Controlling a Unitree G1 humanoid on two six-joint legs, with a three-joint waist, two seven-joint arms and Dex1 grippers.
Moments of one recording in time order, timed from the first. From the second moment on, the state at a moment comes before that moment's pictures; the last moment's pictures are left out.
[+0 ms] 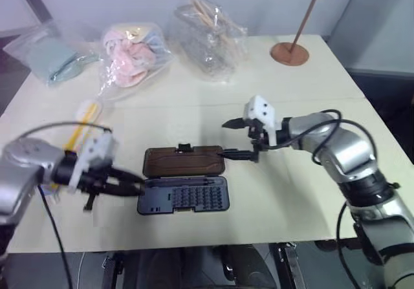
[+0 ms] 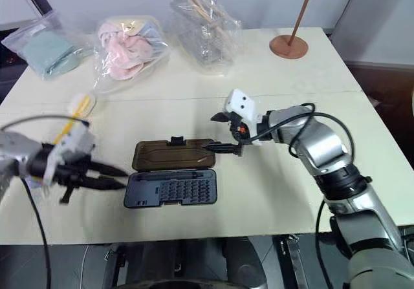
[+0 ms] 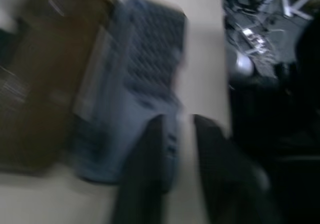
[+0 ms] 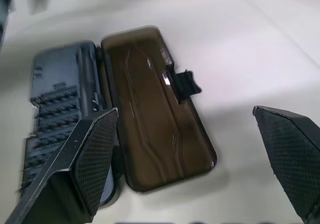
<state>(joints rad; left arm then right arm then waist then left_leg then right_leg) -0.08 1.05 0.10 -0.34 -0.46 0.58 -1.50 -0.77 -0.62 0.37 -0.02 0.36 0.60 0.99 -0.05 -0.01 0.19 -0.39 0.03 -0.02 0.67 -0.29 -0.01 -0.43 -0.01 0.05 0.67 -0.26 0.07</state>
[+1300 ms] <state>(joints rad) -0.01 0.89 -0.05 -0.35 -0.30 0.38 -1.18 -0.84 -0.41 0.45 0.48 -0.08 0.14 1.05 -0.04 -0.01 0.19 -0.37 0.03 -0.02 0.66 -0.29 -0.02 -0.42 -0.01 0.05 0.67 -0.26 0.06</state>
